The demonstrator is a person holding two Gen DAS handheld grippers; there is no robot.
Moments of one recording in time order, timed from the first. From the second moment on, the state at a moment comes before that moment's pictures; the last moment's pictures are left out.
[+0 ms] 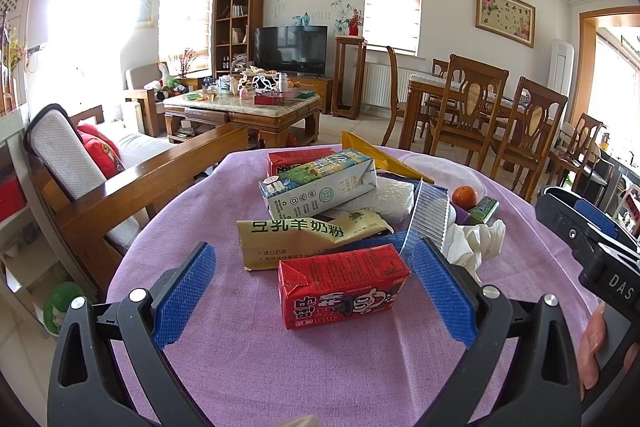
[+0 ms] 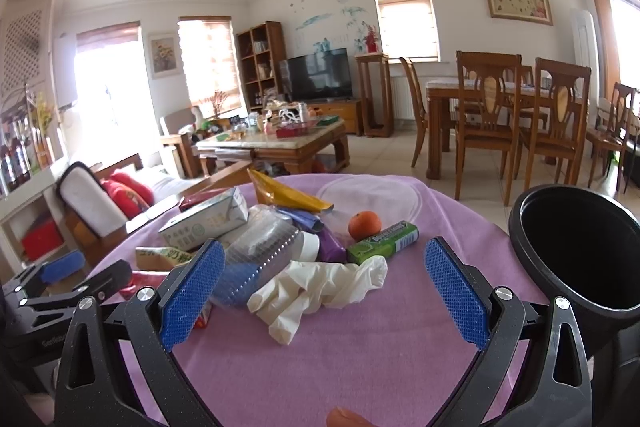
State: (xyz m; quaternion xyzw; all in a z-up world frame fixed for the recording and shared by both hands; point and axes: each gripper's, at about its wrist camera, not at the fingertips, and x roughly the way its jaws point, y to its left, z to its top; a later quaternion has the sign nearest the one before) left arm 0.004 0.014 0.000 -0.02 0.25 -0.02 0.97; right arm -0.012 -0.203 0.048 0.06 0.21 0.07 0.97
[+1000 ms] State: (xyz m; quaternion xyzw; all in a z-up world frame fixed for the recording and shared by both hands) left arm 0.005 0.013 -0.001 -0.02 0.25 -0.01 0.97; right arm -0.012 -0.204 0.048 0.06 0.22 0.07 0.97
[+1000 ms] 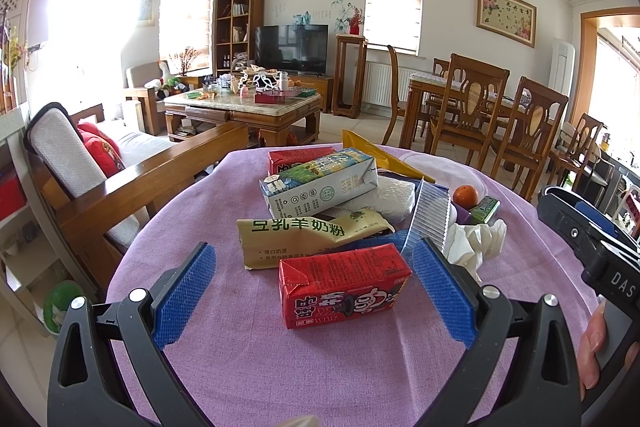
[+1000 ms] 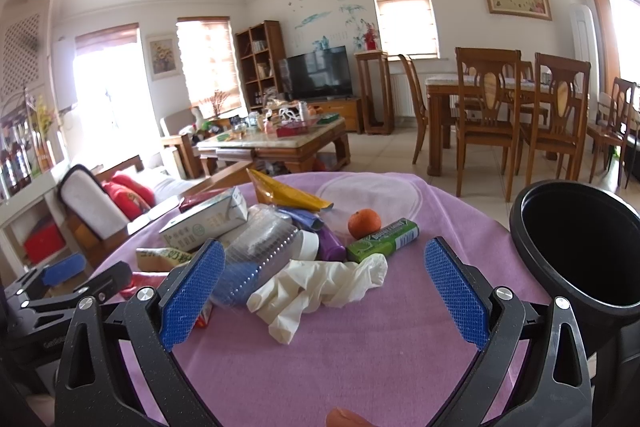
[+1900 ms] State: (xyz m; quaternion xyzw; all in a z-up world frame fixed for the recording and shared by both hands) left arm 0.168 0.043 -0.024 0.09 0.39 -0.16 0.90; right arm 0.174 -0.142 0.062 -0.08 0.39 0.25 0.88
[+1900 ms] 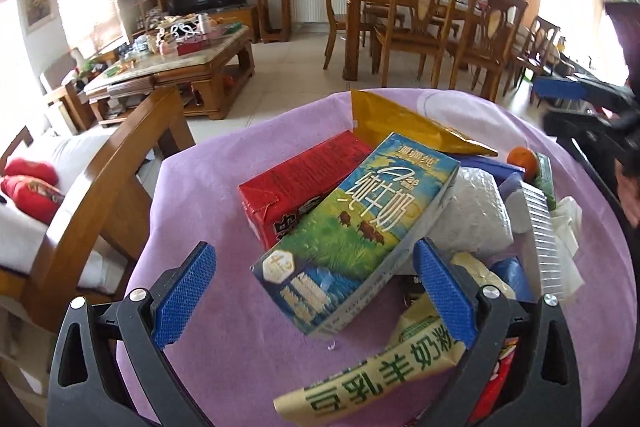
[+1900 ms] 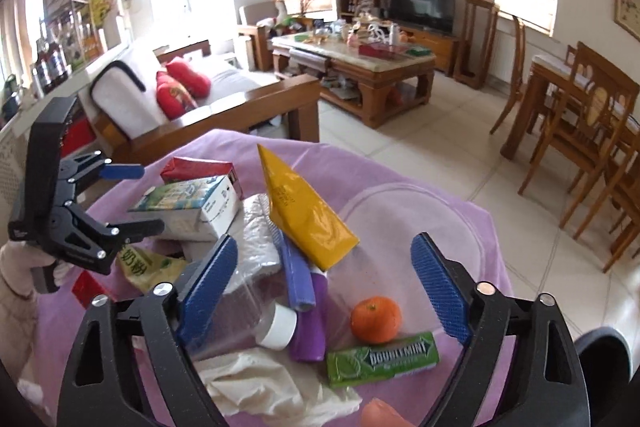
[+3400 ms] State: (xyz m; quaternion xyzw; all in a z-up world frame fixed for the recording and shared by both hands) left arm 0.128 0.021 0.024 -0.04 0.35 -0.21 0.91; right arm 0.028 -0.256 0.098 0.11 0.32 0.28 0.90
